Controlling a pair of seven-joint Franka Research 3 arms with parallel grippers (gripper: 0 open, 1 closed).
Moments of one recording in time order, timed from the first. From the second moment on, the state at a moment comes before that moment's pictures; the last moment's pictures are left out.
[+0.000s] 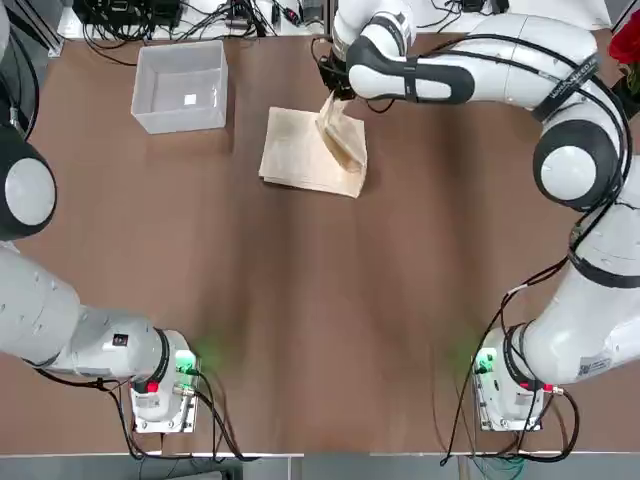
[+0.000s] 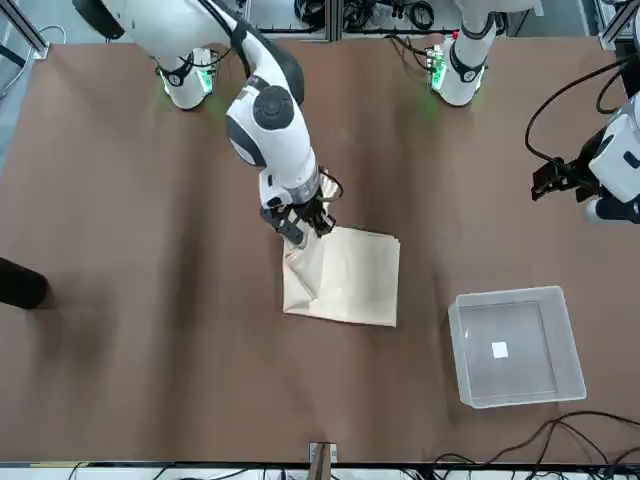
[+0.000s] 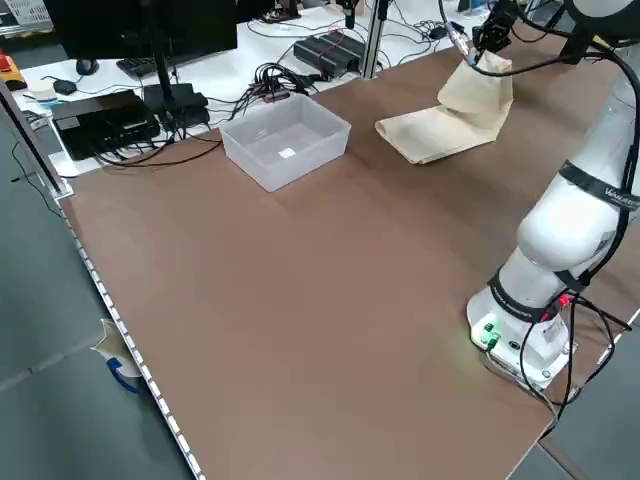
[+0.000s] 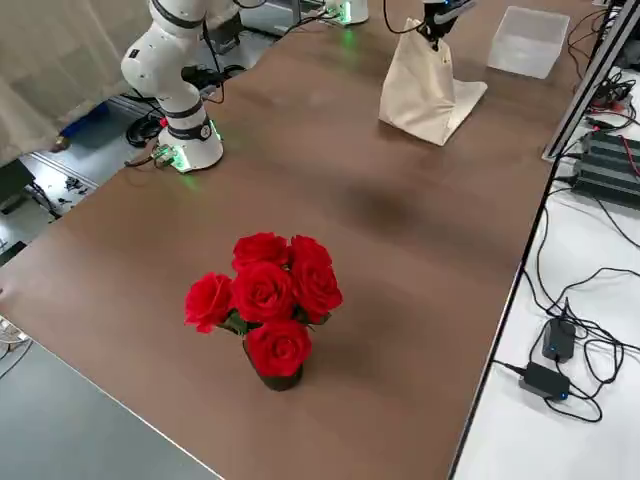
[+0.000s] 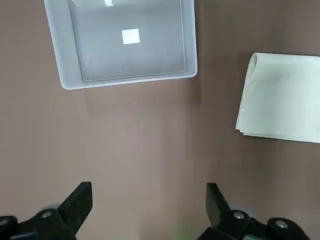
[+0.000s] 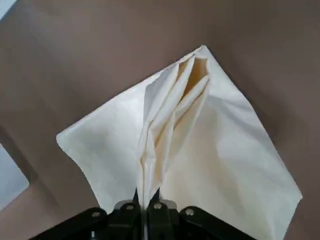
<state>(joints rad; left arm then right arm) -0.08 0.09 0.01 -1.50 -0.02 1.53 -0.02 0.24 0.65 0.67 -1.39 -0.38 2.13 1.55</state>
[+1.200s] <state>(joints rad) -0.08 0.09 0.01 -1.50 -0.02 1.53 -0.02 0.27 0.70 0.67 -1.38 -0.48 2.13 1.67</state>
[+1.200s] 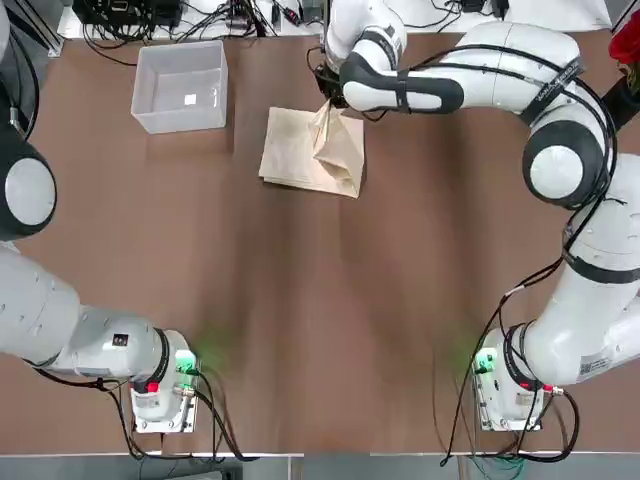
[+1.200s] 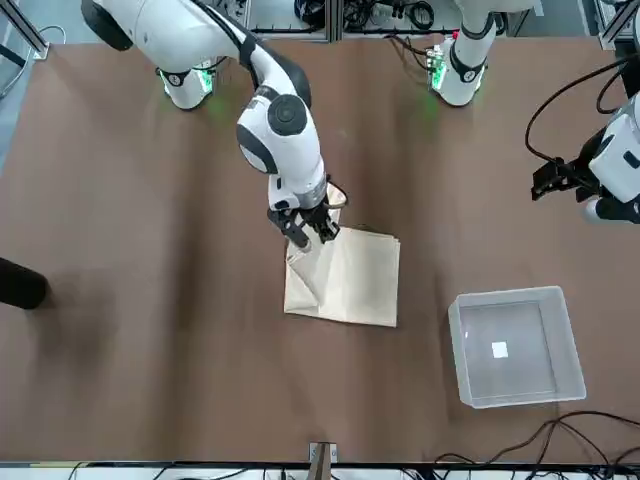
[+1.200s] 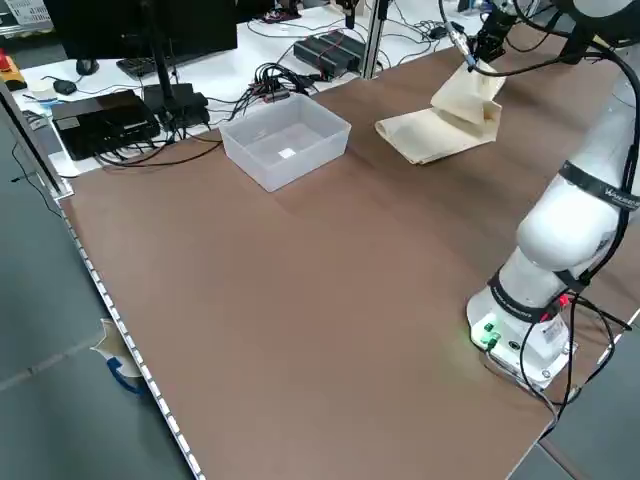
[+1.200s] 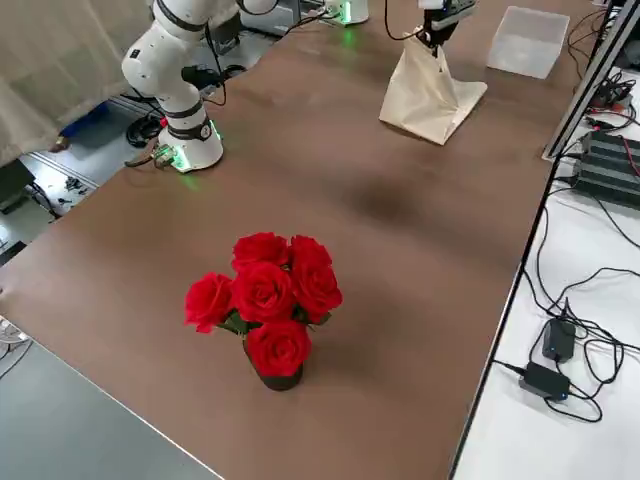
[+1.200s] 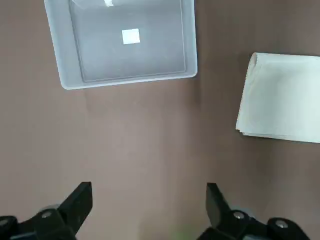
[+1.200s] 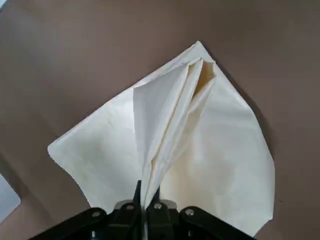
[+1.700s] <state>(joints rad) -0.08 0.09 0.01 -1.50 -0.02 1.54 -0.02 0.27 0.74 0.67 -1.34 -0.52 2.14 1.71</state>
